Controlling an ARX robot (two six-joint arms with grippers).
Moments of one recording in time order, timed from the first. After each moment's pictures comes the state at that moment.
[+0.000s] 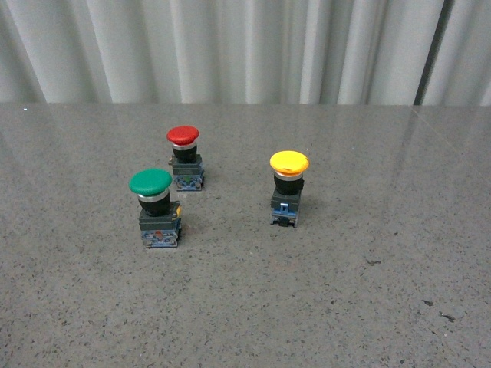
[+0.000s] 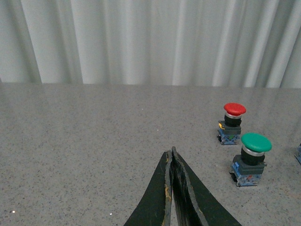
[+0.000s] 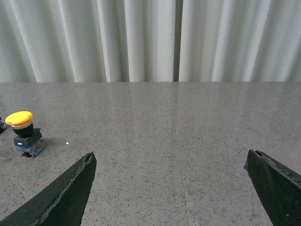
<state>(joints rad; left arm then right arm) 0.00 0.29 0.01 0.29 0.00 0.00 0.00 0.00 0.01 0.00 0.00 0.00</state>
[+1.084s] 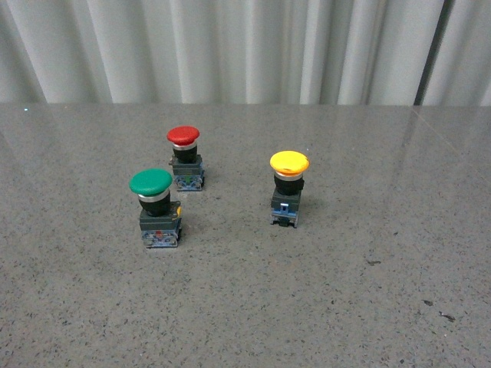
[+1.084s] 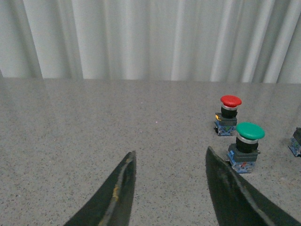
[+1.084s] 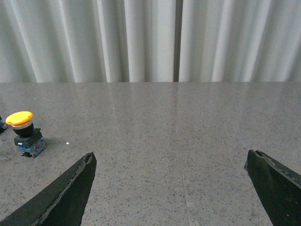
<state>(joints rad) 0.00 0.01 0.01 0.00 0.00 0.00 0.00 0.00 0.01 0.00 0.00 0.00</state>
